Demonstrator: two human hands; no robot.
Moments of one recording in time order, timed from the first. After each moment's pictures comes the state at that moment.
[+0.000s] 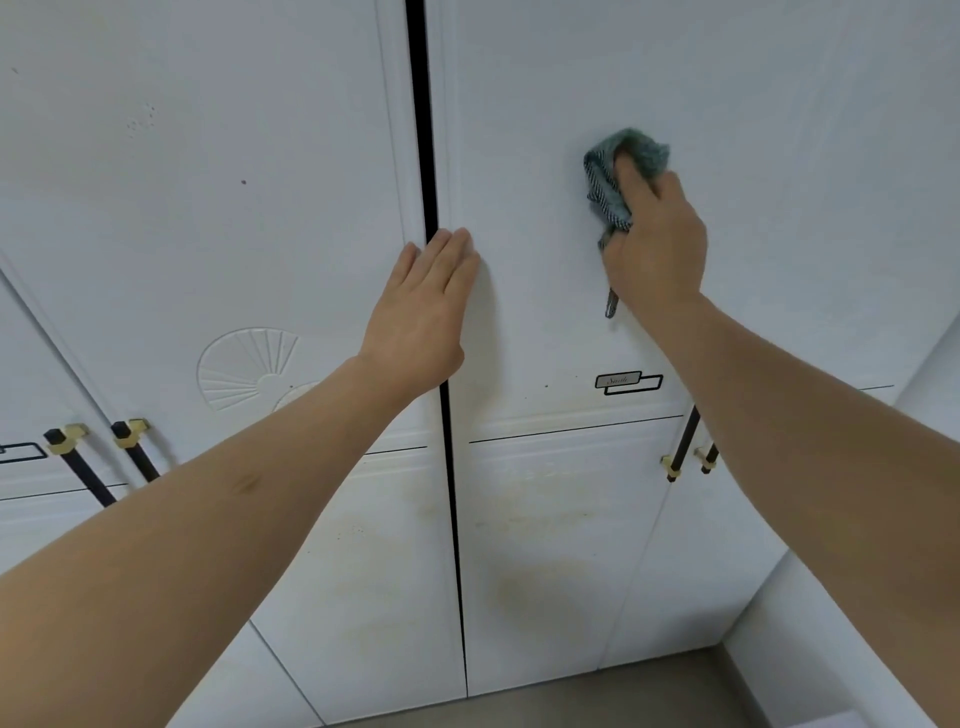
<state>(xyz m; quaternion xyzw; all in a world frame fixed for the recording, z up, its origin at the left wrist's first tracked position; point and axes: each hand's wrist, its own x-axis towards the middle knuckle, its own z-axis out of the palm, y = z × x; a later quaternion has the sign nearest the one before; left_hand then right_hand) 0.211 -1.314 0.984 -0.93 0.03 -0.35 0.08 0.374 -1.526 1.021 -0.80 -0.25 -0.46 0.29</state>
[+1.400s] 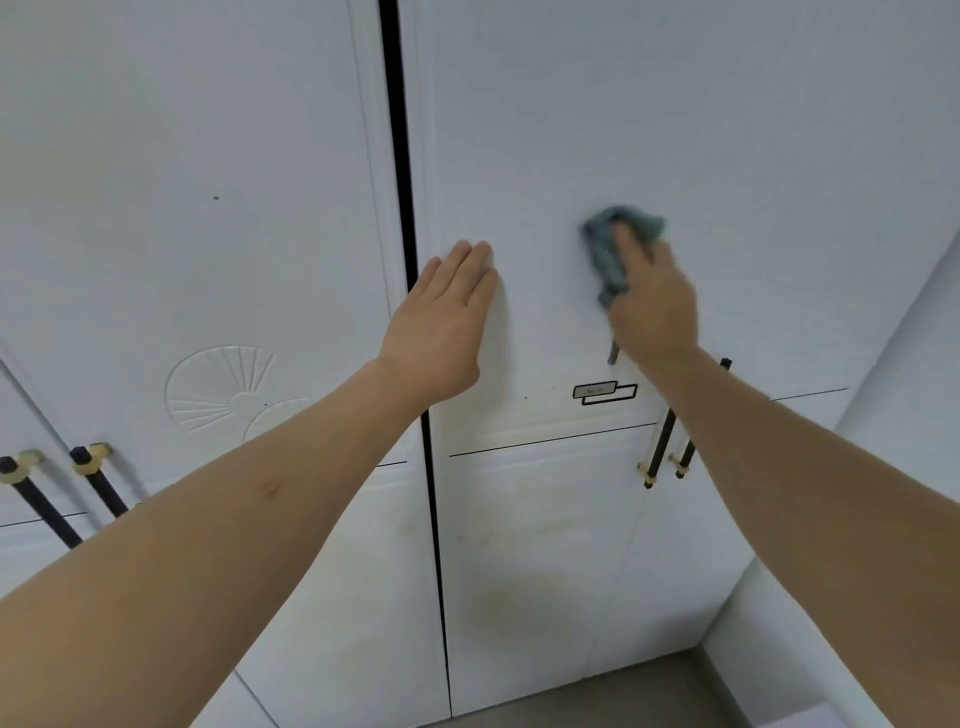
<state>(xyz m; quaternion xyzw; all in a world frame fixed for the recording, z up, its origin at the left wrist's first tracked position) 0.232 -1.340 0.989 -0.94 0.06 -0.31 0.09 0.379 -1.566 0.981 -0.84 -0.25 -0.40 0.27</state>
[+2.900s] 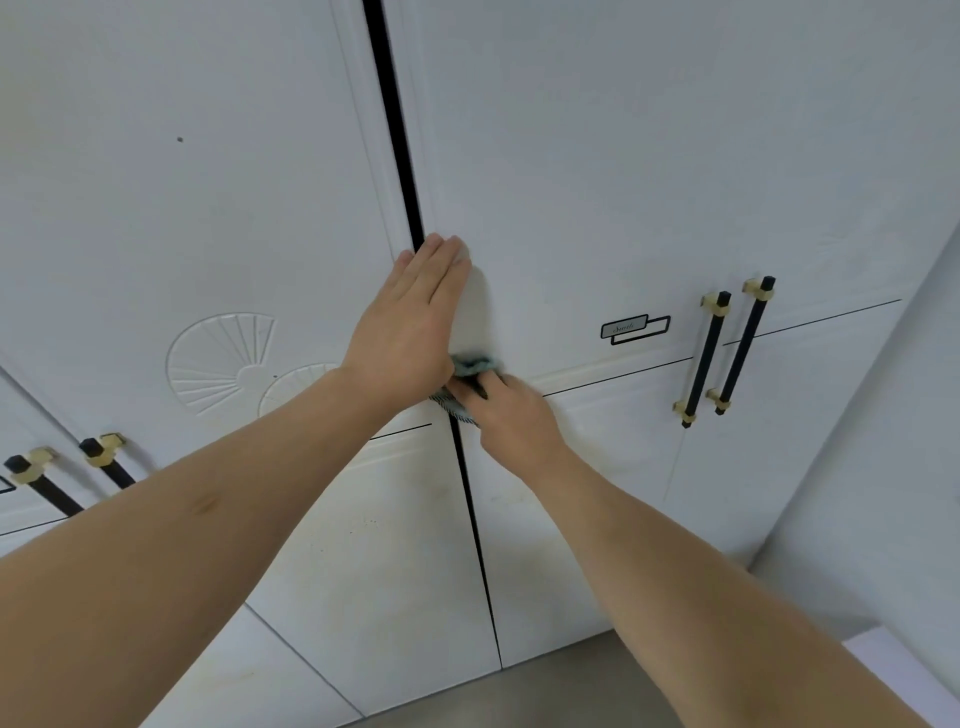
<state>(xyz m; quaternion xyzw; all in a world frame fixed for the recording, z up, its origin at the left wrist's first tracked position) 0.205 -1.297 0.939 -0.94 0.11 -0.33 0.05 0.280 -1.427 0.794 -0.83 -0.40 -0.34 0.19</state>
